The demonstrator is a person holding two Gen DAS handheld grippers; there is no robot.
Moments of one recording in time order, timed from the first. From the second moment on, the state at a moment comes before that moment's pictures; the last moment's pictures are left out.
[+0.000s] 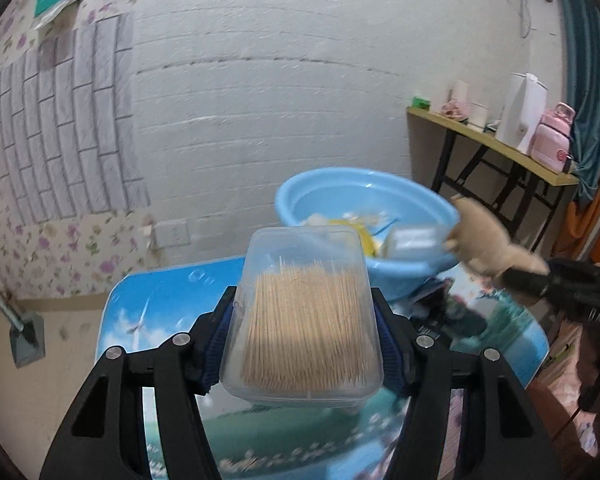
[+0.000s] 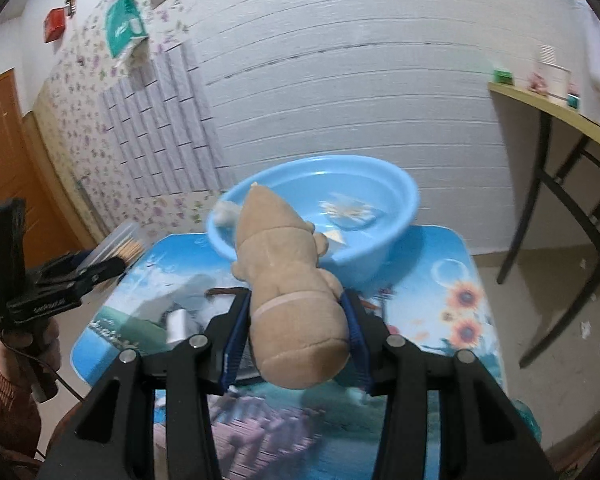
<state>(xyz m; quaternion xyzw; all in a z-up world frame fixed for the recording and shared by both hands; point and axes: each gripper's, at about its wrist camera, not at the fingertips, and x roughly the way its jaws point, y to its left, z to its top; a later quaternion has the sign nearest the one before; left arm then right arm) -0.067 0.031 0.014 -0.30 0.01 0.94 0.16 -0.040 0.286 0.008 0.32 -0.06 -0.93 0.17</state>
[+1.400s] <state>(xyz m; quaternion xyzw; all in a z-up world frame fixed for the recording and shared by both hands) -0.146 0.137 0.000 -0.34 0.08 0.91 0.22 -0.132 0.313 -0.011 0.33 -0.09 -0.93 0.14</state>
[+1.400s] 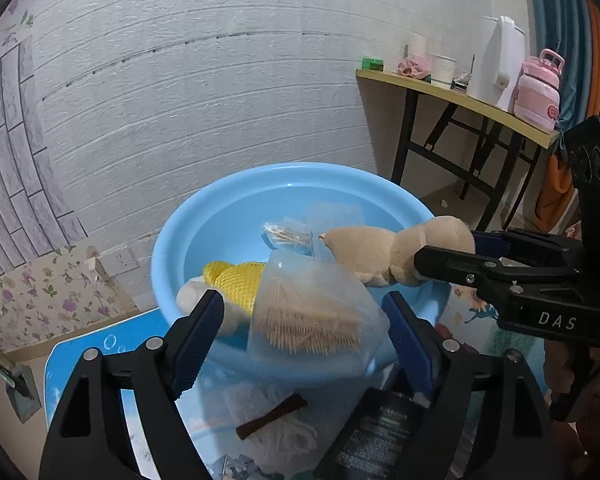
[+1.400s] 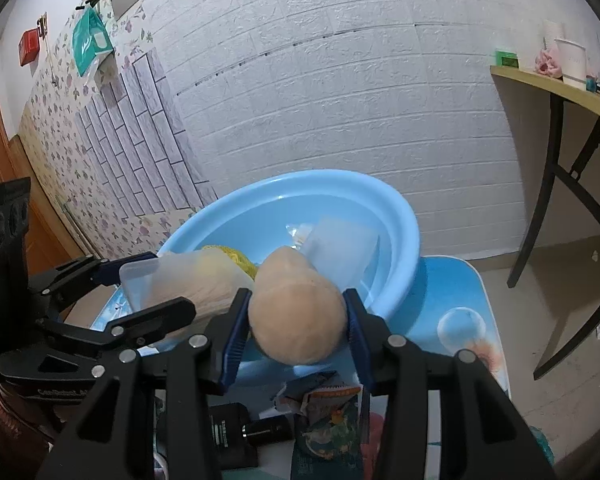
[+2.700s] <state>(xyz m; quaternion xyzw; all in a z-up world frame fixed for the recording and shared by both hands) -0.060 0.053 -0.074 -0.40 0.05 0.90 0.15 -0.037 0.302 -0.059 0.40 -0.07 -0.91 0.10</state>
